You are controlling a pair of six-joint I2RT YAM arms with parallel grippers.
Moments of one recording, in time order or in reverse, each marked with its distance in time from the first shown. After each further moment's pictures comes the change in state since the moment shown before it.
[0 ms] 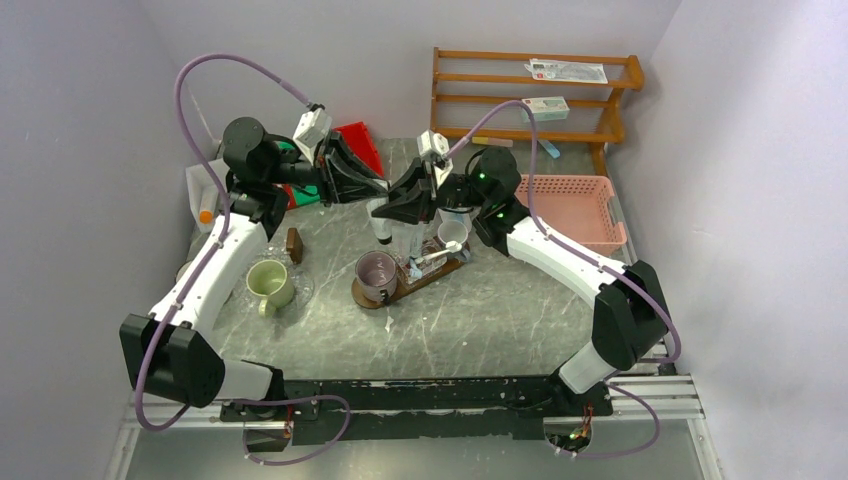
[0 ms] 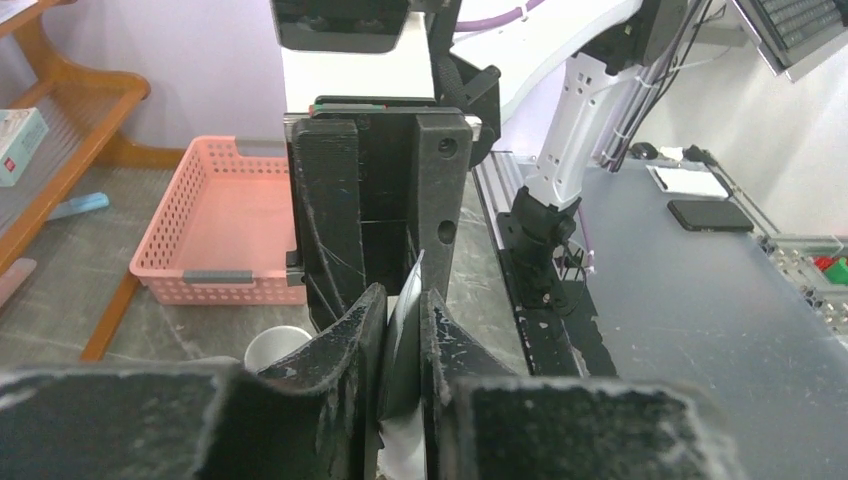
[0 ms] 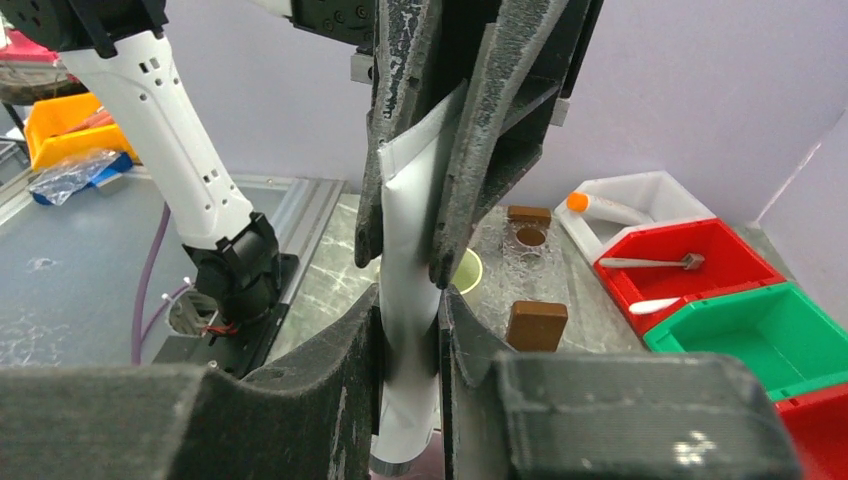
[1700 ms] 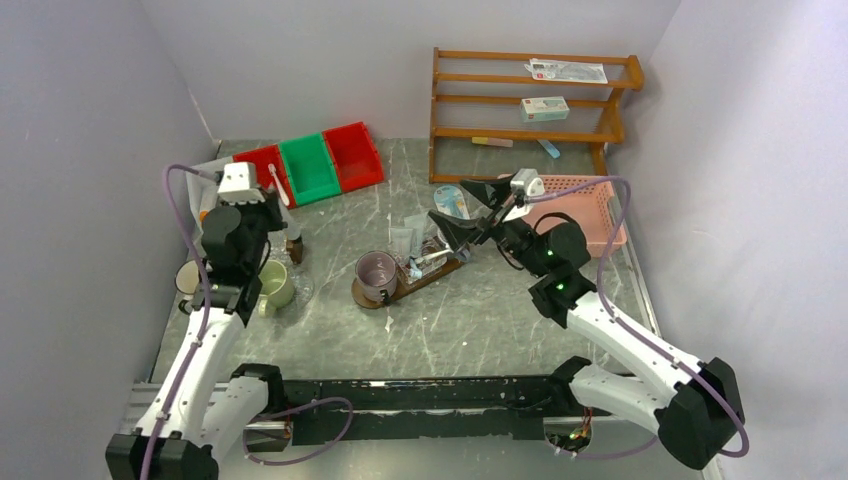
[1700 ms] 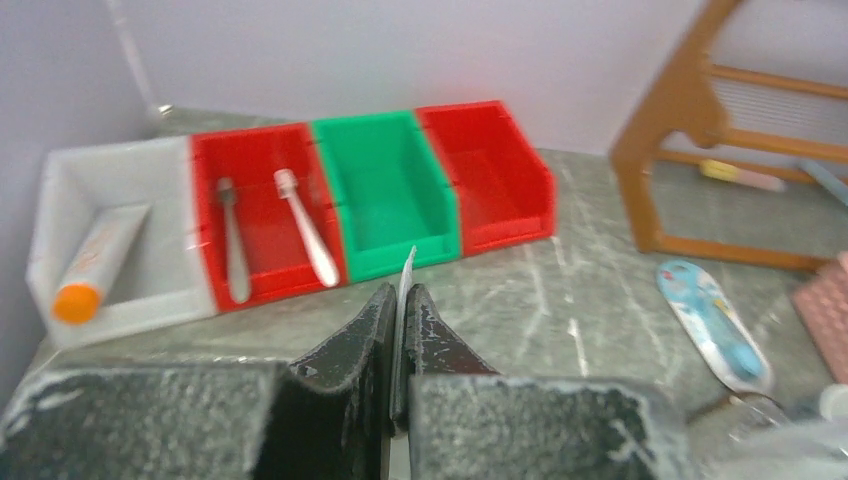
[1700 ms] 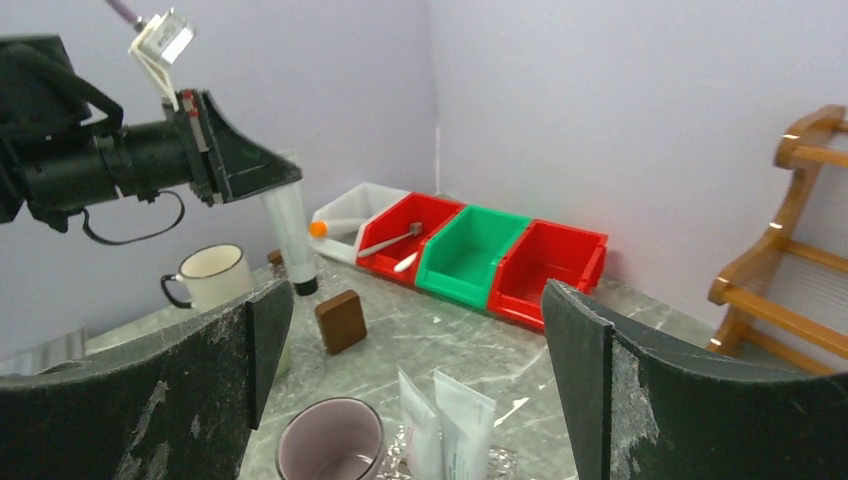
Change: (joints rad) left arm 0.142 -0.517 -0.547 -0.311 -1.482 0.253; right arm -0.033 -0.560 -0.535 0.032 0.744 -0.039
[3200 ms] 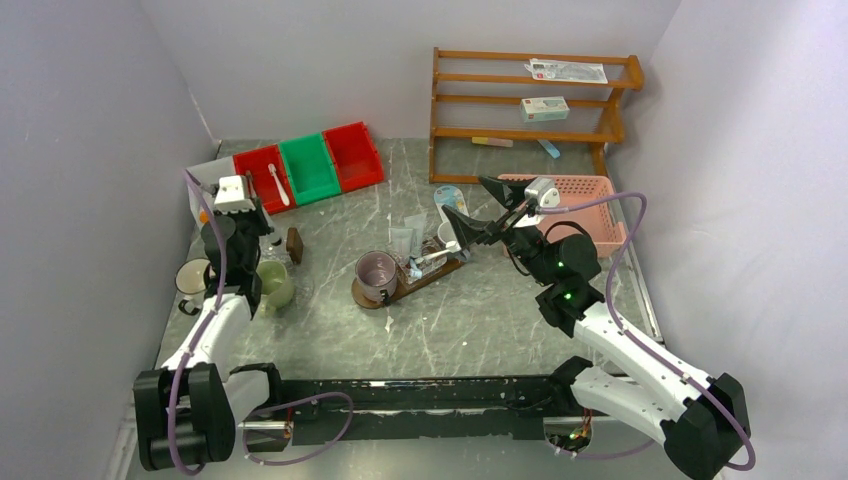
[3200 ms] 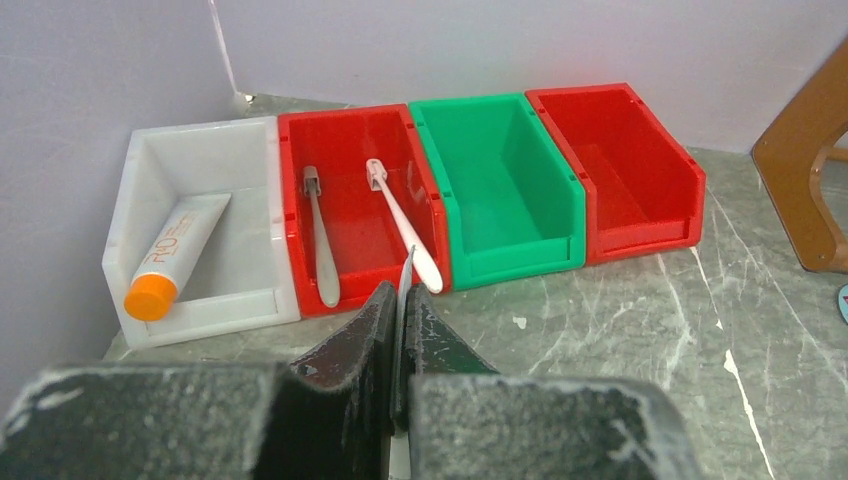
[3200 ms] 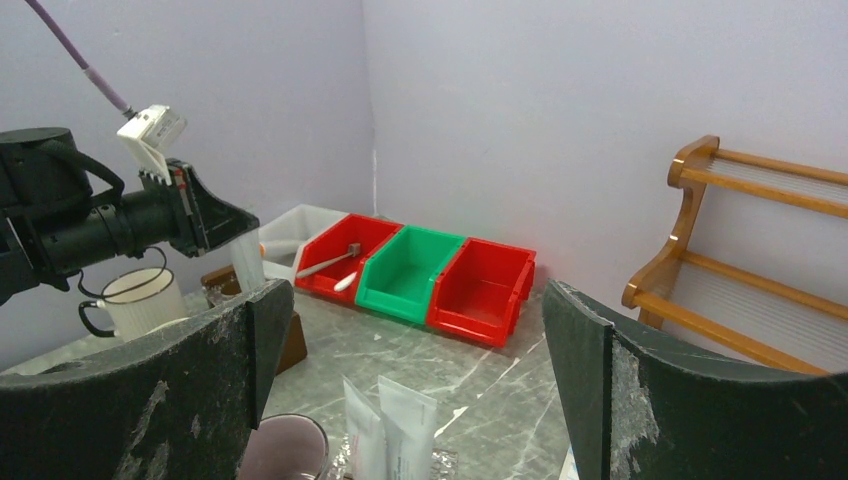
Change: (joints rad) left arm 0.237 0.219 -0.228 0.463 0.085 0.082; right arm 0.000 -0.095 -0.050 0.006 0.130 -0.095
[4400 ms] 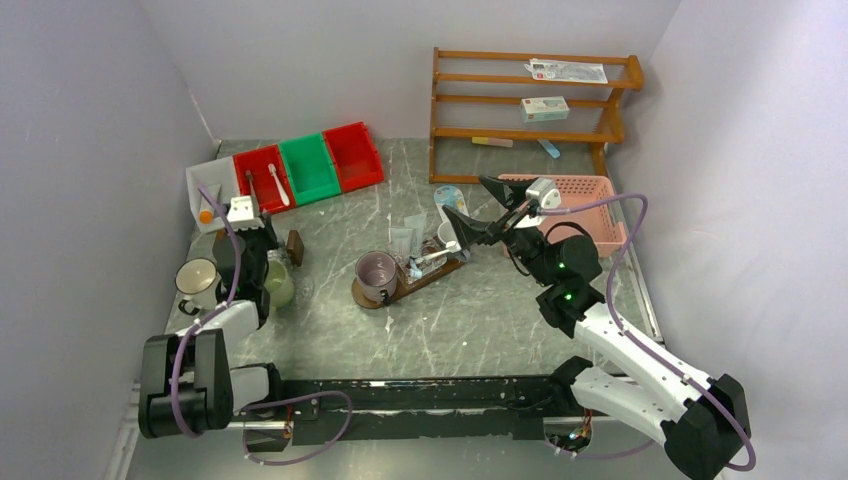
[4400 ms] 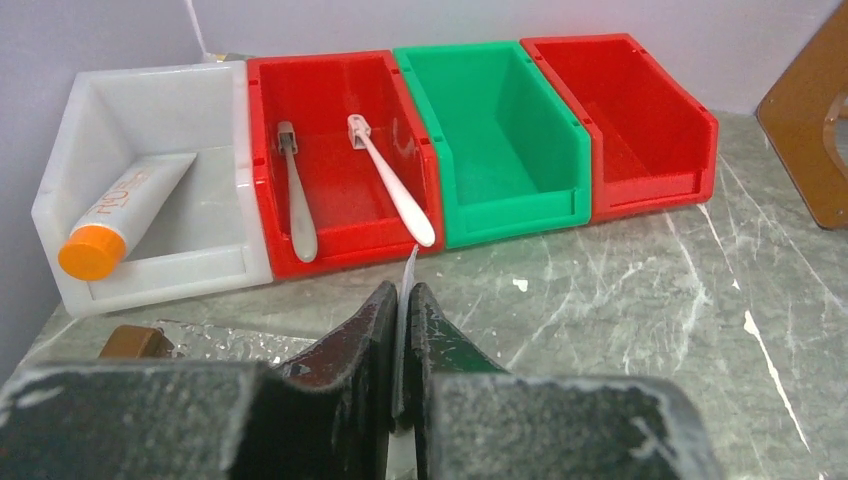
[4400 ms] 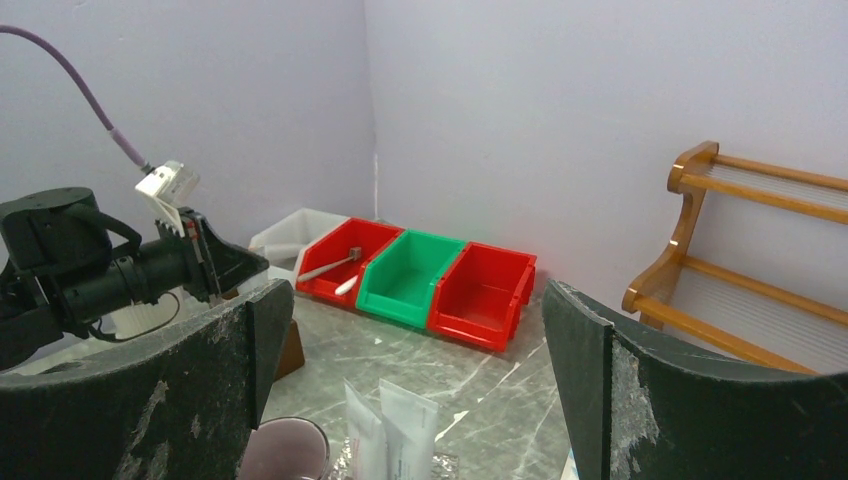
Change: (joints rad) left arm 0.002 0.146 -0.166 0.309 0.038 -0.007; right arm 0.001 -0.005 -0.002 0.005 -0.001 0.000
